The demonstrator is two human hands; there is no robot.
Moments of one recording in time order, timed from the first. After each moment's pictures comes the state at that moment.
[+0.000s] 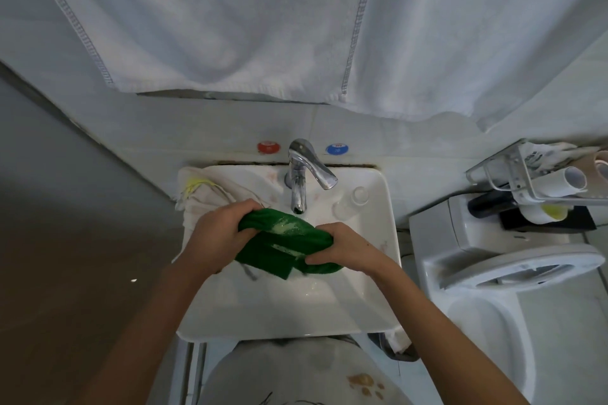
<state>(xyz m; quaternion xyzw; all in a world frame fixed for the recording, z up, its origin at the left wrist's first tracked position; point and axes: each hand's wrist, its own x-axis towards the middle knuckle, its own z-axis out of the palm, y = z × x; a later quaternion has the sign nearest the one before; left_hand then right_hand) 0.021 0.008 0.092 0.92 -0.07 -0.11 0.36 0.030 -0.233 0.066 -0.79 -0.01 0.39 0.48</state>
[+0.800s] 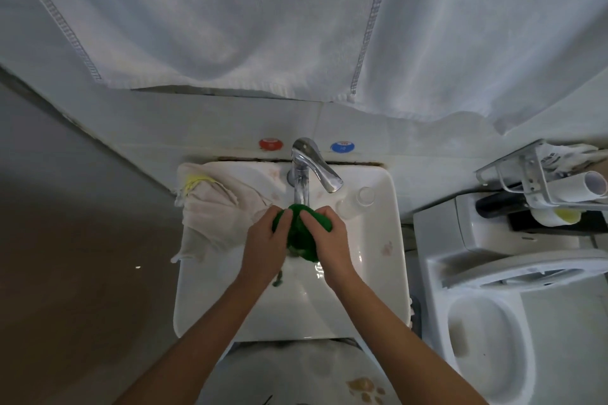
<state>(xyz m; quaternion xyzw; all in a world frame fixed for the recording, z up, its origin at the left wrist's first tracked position) 0.013 -0.068 0.058 0.80 0.14 -0.08 0.57 0.024 -0.179 0.054 -0.69 0.22 0.15 0.67</state>
